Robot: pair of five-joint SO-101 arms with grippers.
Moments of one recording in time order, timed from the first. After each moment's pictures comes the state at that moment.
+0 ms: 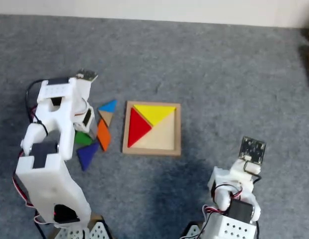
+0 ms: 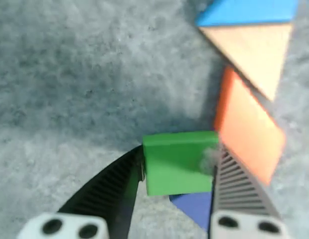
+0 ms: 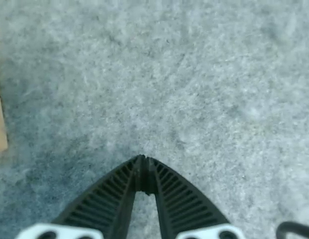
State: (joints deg) left arm -12.9 18.6 8.4 77.1 -15.7; right arm 11.9 -104.1 96.0 70.8 1.3
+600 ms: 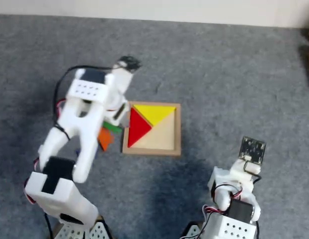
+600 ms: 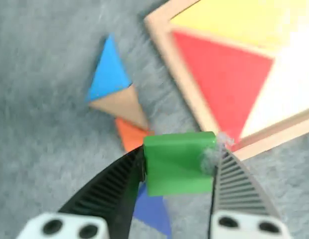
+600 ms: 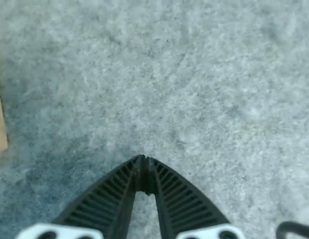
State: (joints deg) left arm 6.5 7.3 4.5 80.5 -15.6; right arm 11.9 -104.1 96.0 70.8 1.3
